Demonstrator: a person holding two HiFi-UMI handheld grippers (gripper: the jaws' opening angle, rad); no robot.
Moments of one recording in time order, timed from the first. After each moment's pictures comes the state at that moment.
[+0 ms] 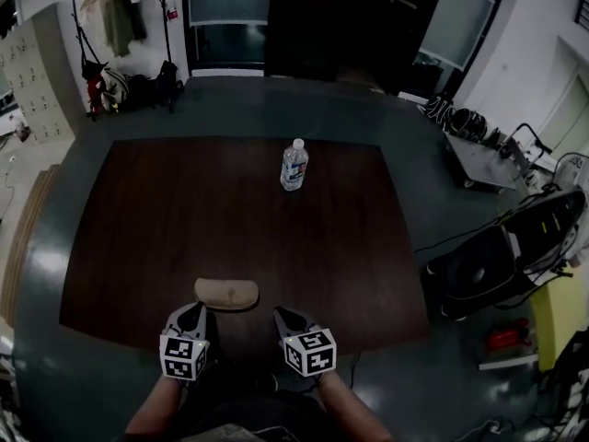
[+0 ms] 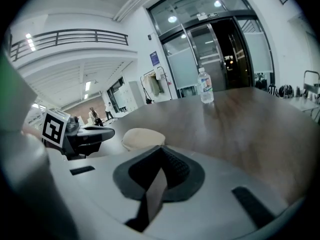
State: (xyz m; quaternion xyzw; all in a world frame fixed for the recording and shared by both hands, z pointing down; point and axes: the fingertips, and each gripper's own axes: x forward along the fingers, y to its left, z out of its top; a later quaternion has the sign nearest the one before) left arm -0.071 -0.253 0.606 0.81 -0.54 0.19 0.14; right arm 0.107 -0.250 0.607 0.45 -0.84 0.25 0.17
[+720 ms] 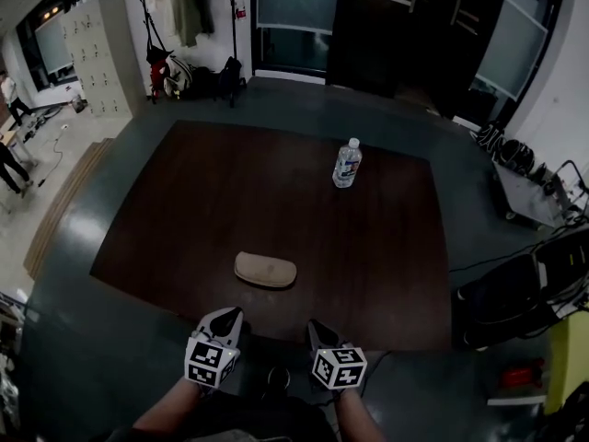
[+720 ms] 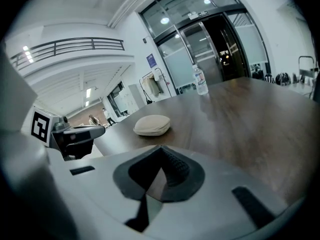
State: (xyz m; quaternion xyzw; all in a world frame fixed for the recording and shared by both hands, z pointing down) left arm -0.044 -0.156 0.572 0.81 -0.54 0.16 0.14; right arm 0.124 -0.172 0.615 0.44 -0.84 0.28 0.14
